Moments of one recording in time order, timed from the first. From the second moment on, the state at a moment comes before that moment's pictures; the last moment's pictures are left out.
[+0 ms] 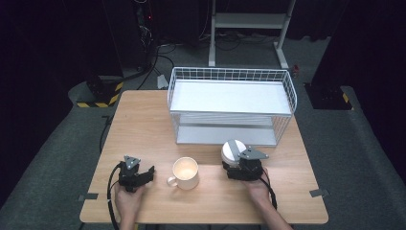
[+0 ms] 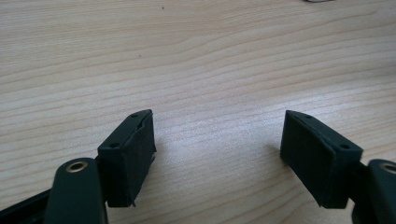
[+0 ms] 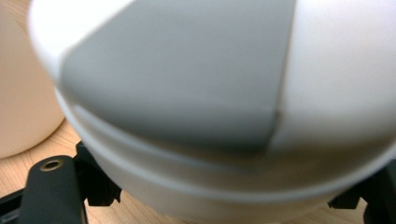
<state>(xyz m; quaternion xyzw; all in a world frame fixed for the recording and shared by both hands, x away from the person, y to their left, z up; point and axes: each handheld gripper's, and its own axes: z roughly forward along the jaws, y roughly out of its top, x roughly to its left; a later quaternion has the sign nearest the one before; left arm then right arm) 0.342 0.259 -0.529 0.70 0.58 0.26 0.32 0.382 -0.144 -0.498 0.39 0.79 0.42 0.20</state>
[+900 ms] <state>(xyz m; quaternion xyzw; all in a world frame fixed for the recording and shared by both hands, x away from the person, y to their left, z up) 0.342 0.259 -0.529 0.70 0.58 0.26 0.31 0.402 -0.169 -0.478 0.41 0.78 0.43 0.21</state>
